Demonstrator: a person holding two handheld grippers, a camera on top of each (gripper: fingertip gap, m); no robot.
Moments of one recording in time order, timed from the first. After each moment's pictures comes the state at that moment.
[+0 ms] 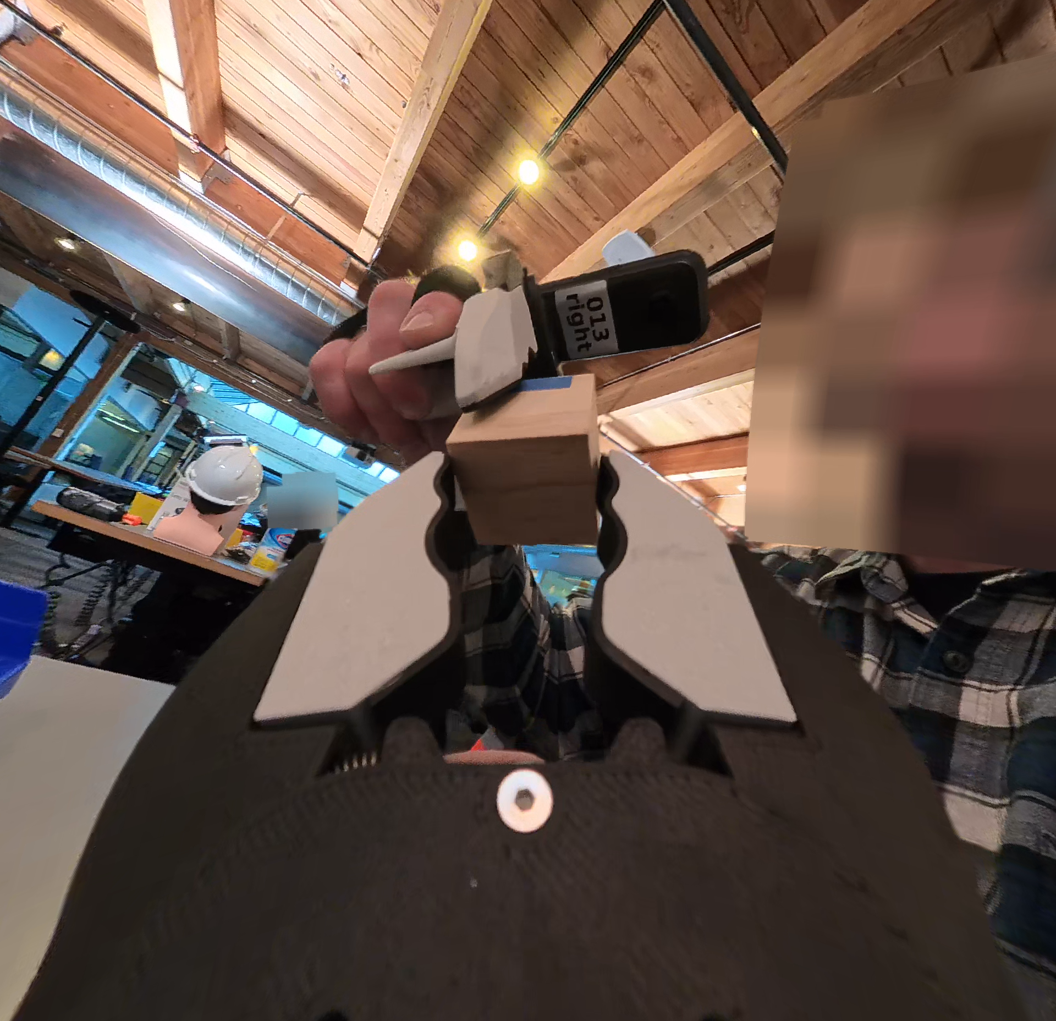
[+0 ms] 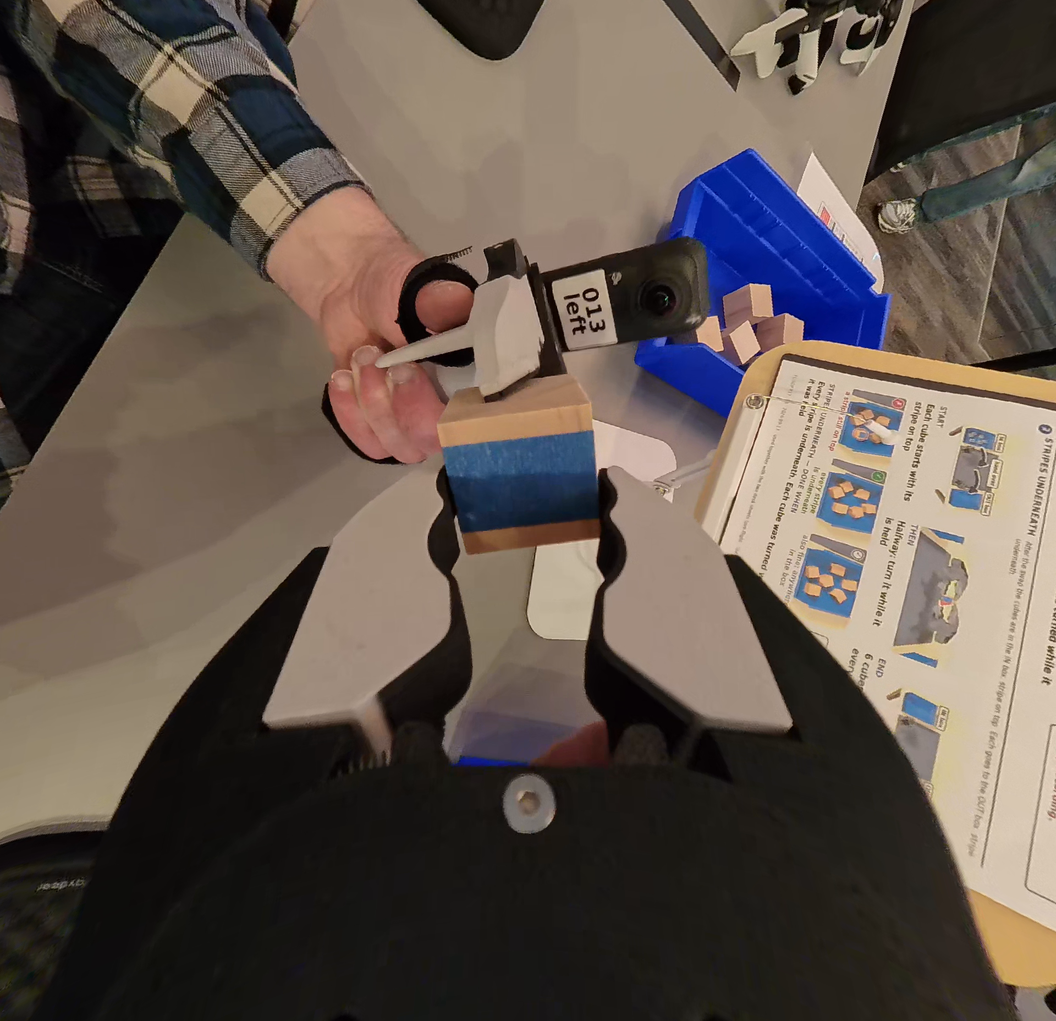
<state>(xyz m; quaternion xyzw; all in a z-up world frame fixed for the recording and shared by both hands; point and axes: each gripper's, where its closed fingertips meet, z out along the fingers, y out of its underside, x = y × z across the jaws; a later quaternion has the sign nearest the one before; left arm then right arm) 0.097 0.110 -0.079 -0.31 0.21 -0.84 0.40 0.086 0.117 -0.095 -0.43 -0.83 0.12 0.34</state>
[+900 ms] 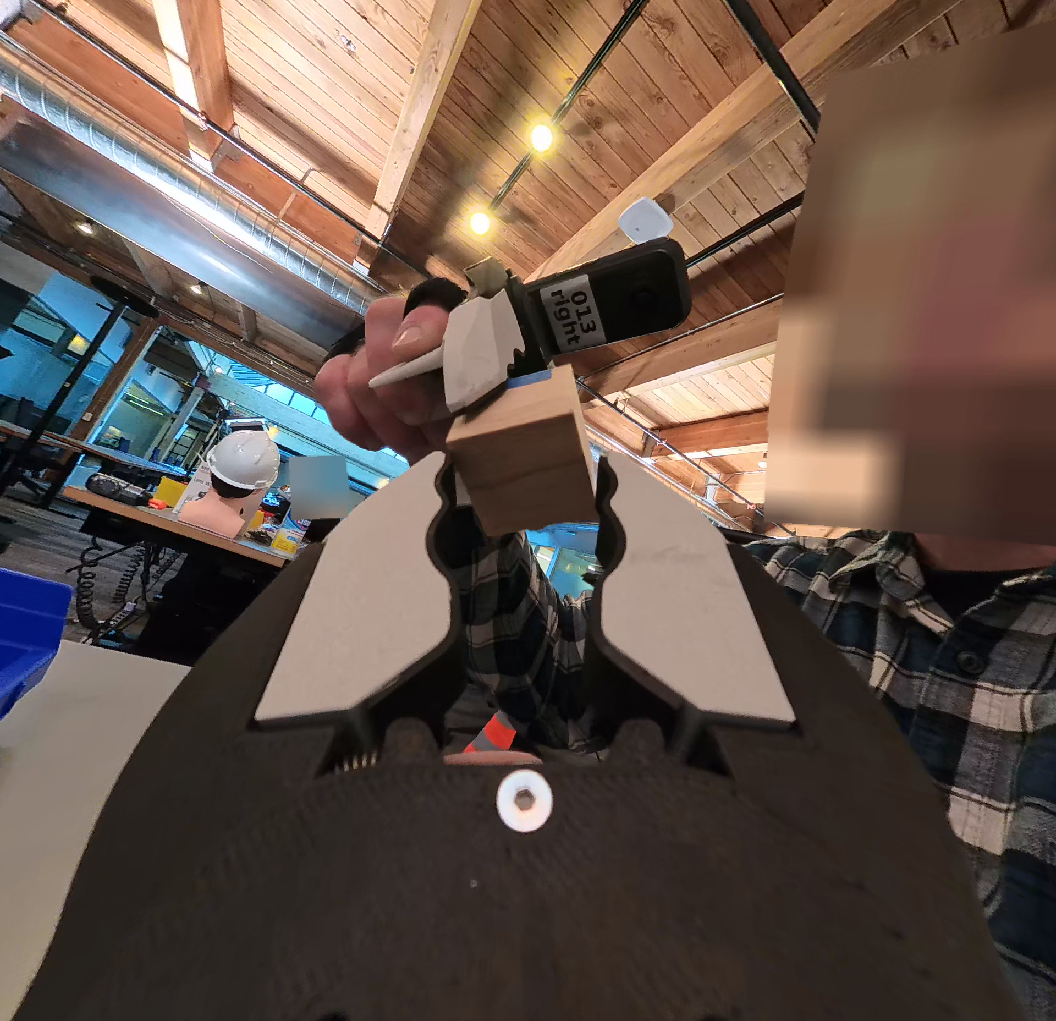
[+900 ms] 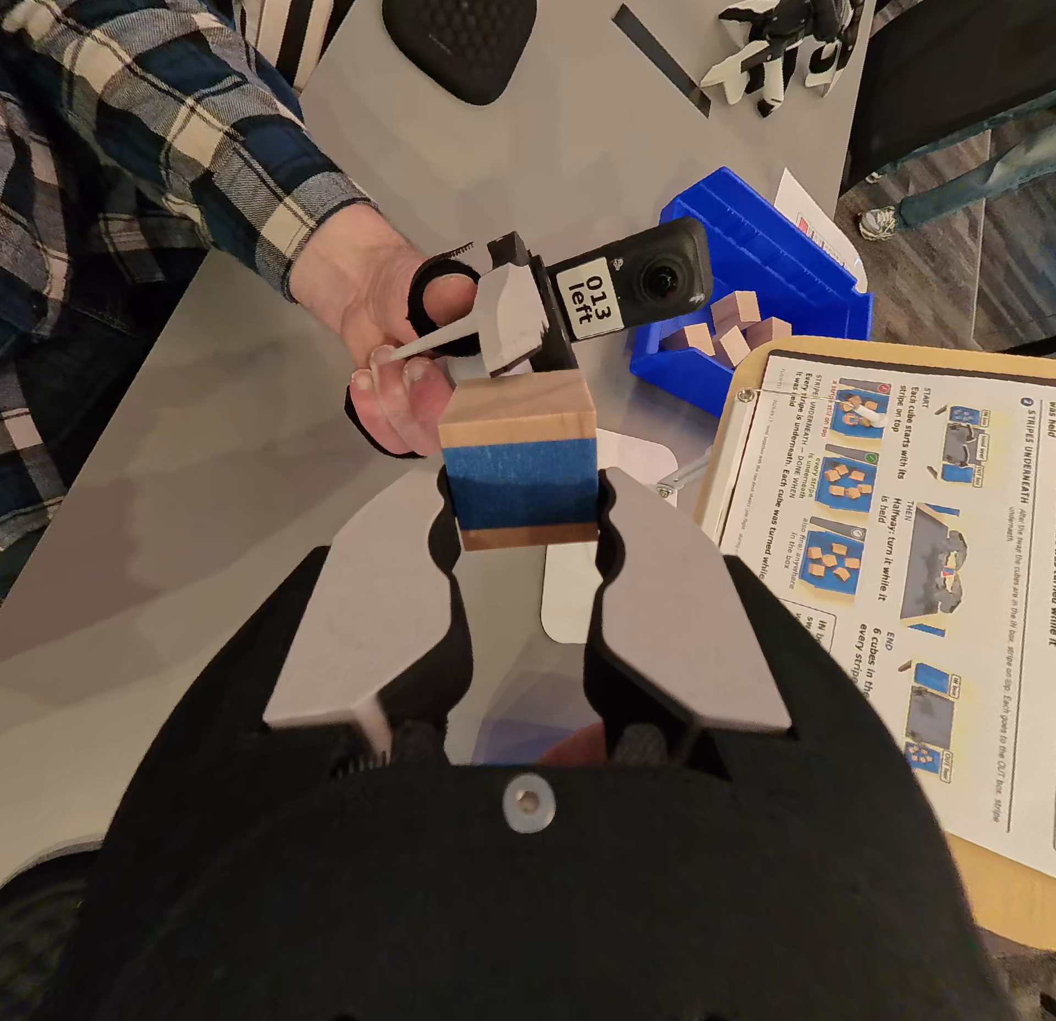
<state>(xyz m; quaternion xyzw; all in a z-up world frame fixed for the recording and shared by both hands) 0.098 0.107 -0.072 -0.33 0.22 -0.82 0.41 0.097 0.113 -0.083 -0.45 -0.81 0.15 0.36</state>
